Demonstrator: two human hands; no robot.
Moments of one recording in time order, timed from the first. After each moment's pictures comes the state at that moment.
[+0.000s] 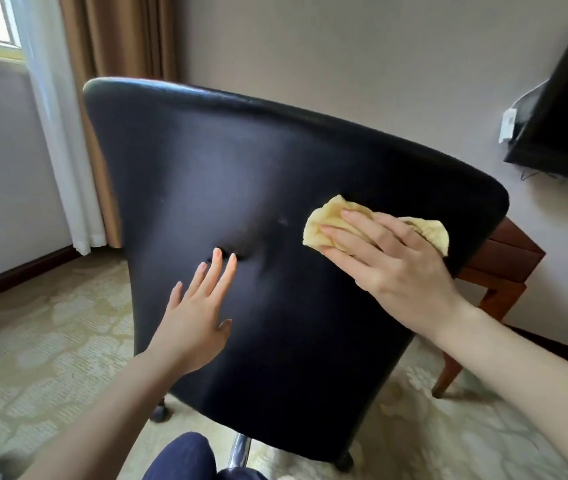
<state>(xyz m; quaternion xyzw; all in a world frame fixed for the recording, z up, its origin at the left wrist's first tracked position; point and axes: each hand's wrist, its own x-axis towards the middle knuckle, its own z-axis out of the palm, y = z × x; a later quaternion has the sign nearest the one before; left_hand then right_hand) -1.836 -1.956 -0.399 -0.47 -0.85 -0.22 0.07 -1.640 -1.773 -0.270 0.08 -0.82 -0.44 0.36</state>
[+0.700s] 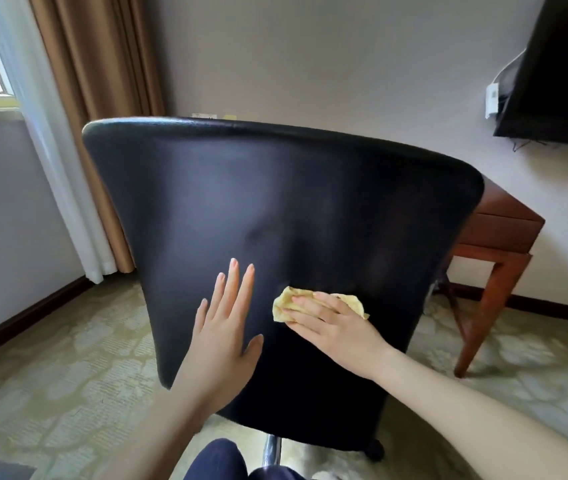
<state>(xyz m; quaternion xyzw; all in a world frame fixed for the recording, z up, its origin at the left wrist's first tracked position) -1.794 -1.978 -0.362 -0.51 -0.81 -0.30 0.07 -1.677 -1.783 -0.386 0.07 -0.88 -0.41 0.24</state>
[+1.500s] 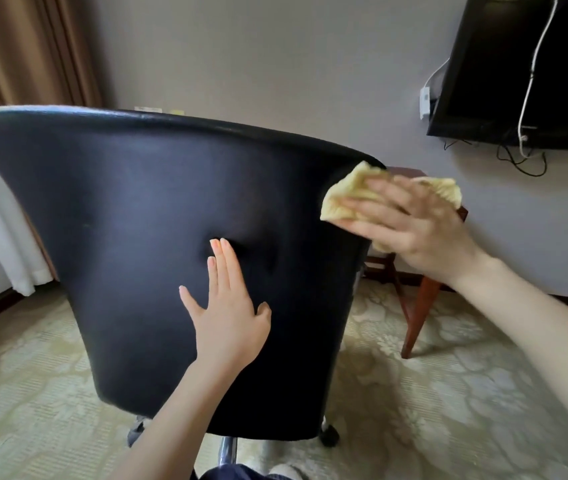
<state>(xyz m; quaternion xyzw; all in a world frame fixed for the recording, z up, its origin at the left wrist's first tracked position) -1.728 -1.893 -0.347 -0.40 -0.85 -0.35 0.05 -1.551 -1.701 -0.237 0.08 -0.80 -0.45 0.39</state>
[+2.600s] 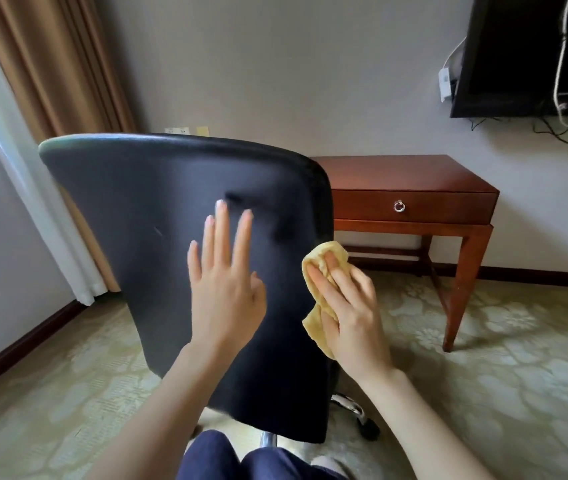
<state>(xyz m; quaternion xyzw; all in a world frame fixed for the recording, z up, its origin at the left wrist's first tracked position) -1.724 -1.925 -0.308 -0.49 -0.76 -0.30 0.30 -1.594 -1.810 -0.376 -0.17 -0.84 0.01 0.52</state>
